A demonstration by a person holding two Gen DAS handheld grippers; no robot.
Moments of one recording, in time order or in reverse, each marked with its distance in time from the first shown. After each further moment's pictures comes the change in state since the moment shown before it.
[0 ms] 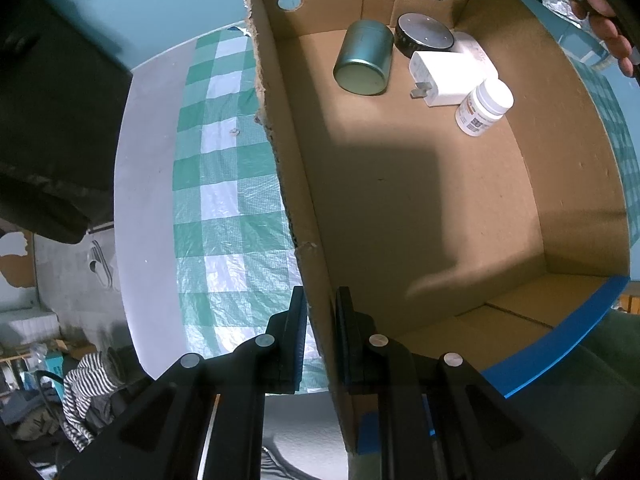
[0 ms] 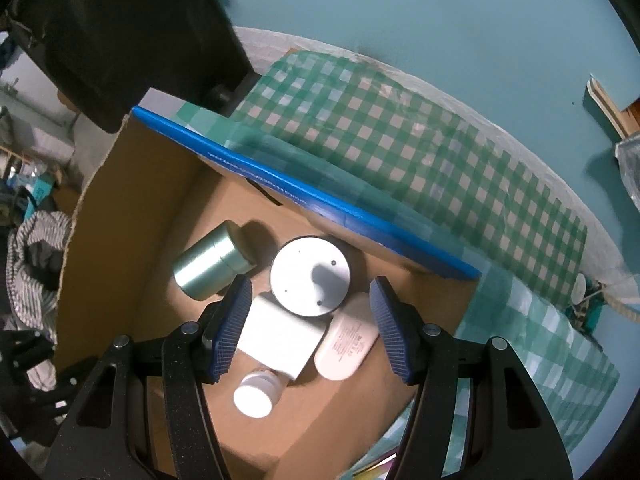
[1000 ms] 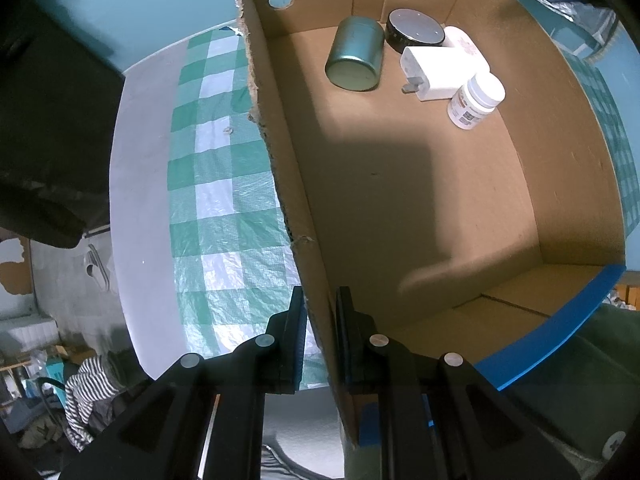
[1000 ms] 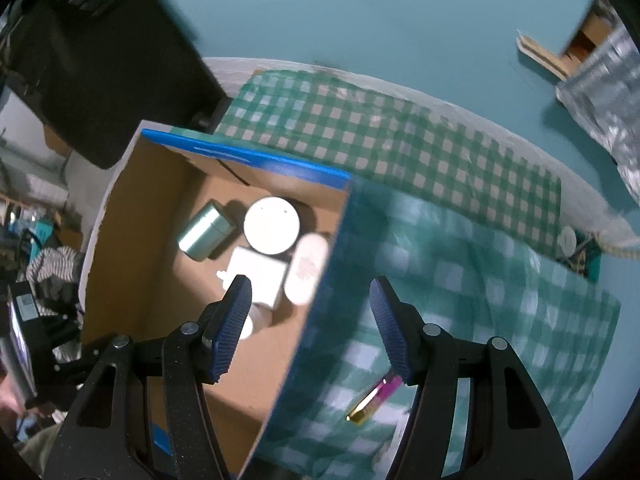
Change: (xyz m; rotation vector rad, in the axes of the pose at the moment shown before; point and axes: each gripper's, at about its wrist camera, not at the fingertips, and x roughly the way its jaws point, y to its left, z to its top) left arm 0.001 0.001 0.000 0.027 0.011 -0.015; right arm -0.073 -0.038 -0.055 0.184 -0.050 -0.015
